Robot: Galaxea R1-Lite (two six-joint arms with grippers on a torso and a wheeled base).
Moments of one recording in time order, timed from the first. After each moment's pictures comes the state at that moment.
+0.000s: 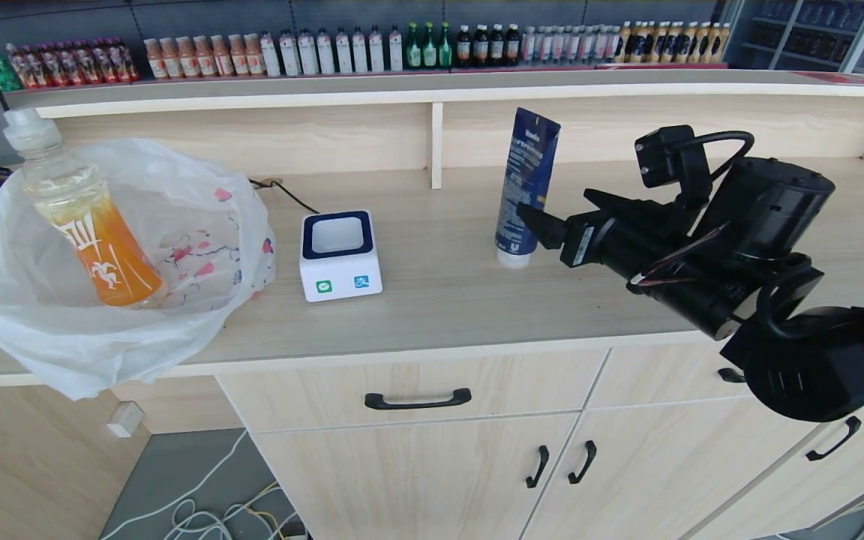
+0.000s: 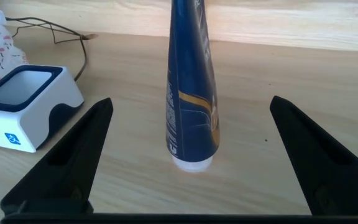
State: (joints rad) left arm 0.00 0.00 0.00 0.00 0.00 0.00; right arm 0.46 1.83 -0.98 -1.02 -0.01 -0.02
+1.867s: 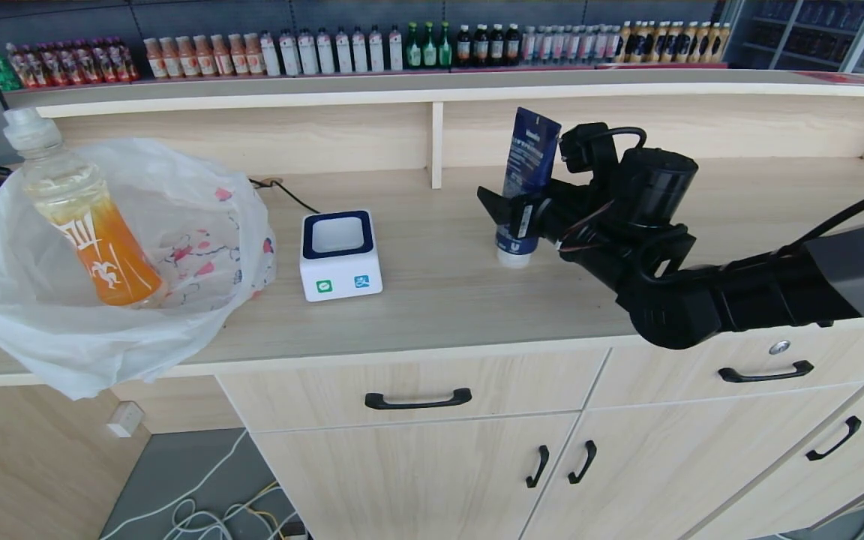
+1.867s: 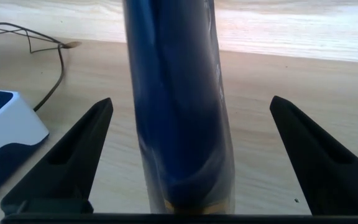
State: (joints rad) left arm 0.00 0.00 0.00 0.00 0.00 0.00; right arm 0.45 2.11 -1.40 -0.90 -0.02 -0.02
